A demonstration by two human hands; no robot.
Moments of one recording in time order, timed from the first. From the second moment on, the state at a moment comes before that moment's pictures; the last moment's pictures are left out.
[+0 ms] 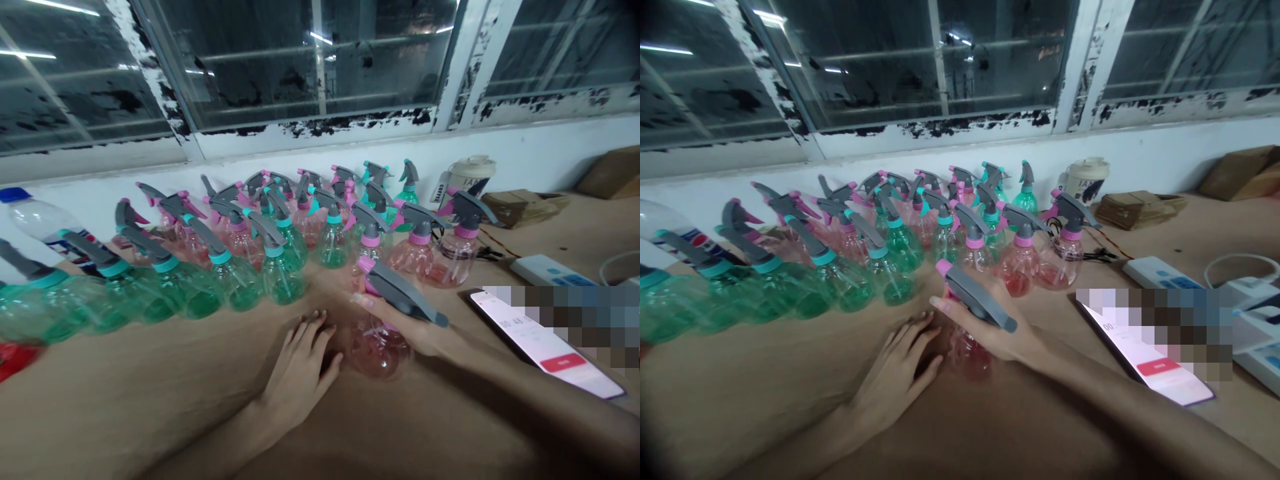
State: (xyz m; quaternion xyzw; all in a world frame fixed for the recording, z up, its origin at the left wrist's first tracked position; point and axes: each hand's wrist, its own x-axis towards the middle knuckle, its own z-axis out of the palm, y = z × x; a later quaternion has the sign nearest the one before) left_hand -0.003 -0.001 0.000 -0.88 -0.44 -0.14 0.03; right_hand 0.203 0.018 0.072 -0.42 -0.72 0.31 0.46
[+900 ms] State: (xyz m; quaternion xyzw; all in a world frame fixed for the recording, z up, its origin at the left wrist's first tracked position) left_hand -0.002 -0.001 0.000 -0.88 -0.44 -0.14 0.03; right_hand 0.202 0.020 0.070 -0.38 -0.72 0.31 0.49
